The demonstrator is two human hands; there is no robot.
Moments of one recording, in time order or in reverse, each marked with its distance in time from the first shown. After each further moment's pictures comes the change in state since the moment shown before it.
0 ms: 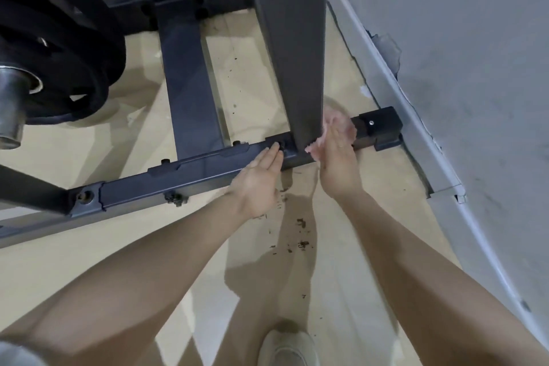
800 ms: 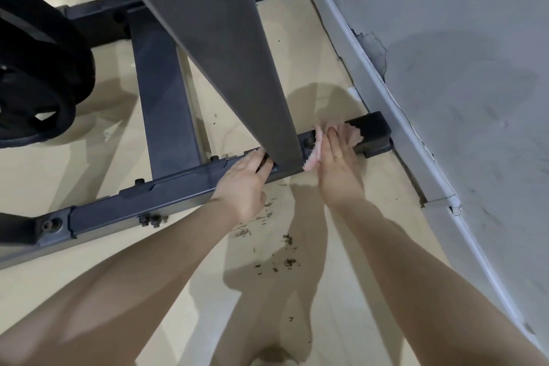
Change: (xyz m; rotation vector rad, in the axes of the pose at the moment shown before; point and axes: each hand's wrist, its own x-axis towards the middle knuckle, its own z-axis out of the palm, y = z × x) left_hand 0.040 0.002 0.004 0.140 0.071 0.040; right_hand 0.016 0.042 -0.010 -0.371 -0.022 -0.020
